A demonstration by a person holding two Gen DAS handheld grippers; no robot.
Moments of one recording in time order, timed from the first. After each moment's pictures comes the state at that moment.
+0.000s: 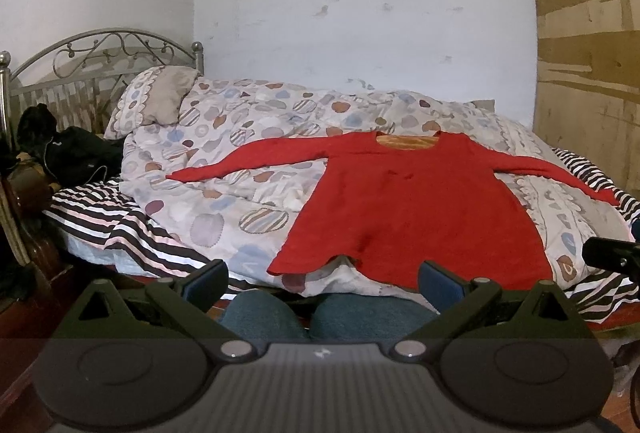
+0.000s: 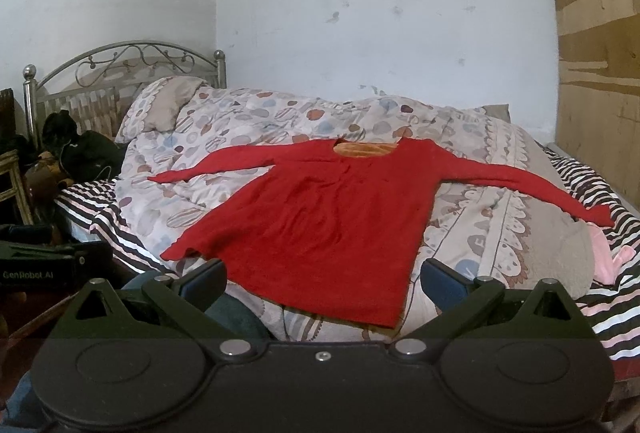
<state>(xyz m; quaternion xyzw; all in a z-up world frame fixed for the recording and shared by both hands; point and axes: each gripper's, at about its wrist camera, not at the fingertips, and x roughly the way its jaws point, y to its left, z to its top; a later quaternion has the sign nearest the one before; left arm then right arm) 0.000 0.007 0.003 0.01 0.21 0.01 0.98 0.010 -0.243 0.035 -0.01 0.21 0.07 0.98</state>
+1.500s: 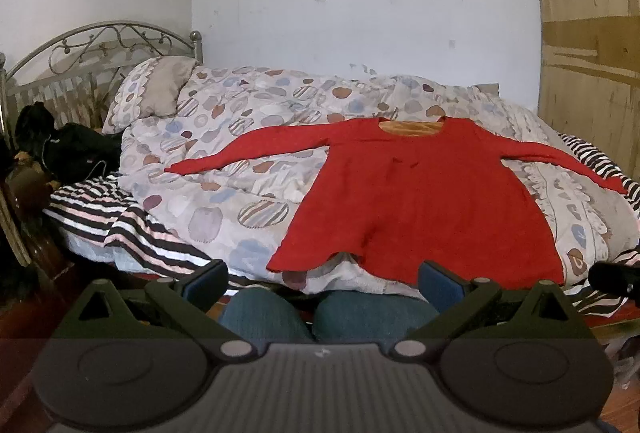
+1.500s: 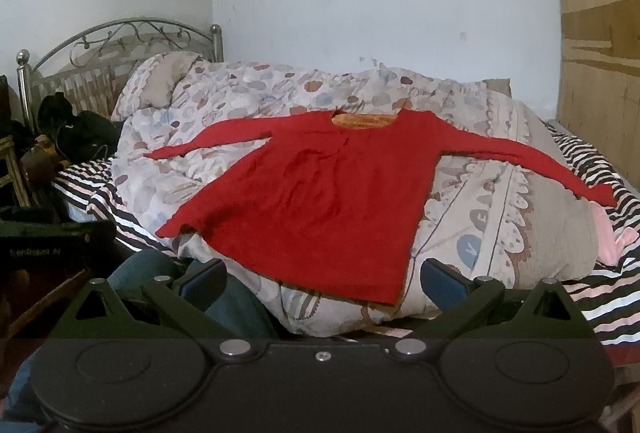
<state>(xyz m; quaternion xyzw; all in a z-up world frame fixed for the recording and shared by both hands) 0.018 0.005 0.001 0.02 0.23 0.01 0.97 0.022 -0.241 0.026 -0.01 0.26 0.07 0.96</state>
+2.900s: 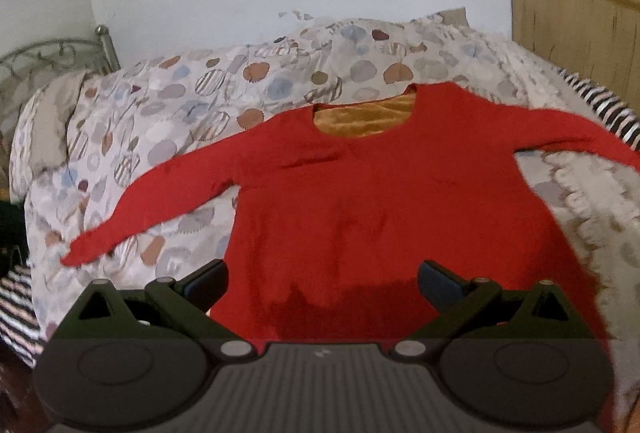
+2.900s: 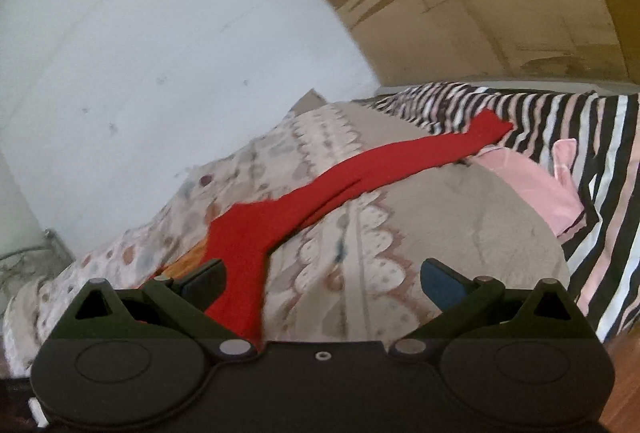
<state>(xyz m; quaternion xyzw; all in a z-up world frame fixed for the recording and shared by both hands) 0.329 -0.106 0.020 0.13 0.34 -0.05 0.93 0.188 -0.419 -0.002 0.29 0.14 -0.18 0.93</state>
